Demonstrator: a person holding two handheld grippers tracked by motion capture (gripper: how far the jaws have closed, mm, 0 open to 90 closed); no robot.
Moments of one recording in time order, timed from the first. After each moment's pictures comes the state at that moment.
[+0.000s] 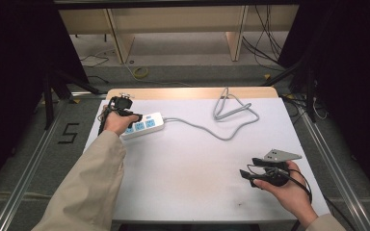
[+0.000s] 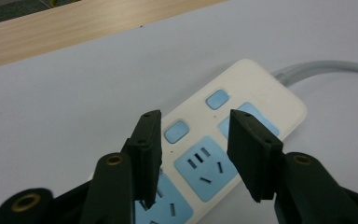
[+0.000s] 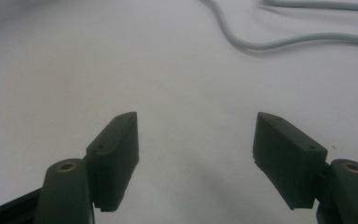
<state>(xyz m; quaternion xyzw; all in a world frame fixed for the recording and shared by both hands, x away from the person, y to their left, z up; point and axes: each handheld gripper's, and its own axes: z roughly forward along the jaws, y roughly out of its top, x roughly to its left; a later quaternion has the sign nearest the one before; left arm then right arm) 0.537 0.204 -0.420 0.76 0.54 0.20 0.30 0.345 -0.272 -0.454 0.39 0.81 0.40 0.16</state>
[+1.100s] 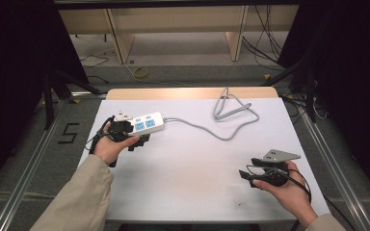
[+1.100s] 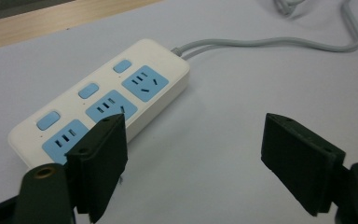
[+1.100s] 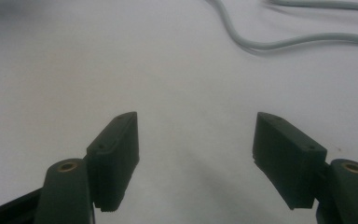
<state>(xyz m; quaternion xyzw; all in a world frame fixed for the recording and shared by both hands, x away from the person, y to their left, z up) 0.446 0.198 -0.421 0.78 0.46 0.18 0.39 0.346 -0.271 -0.455 0.39 0.81 0.40 0.15</state>
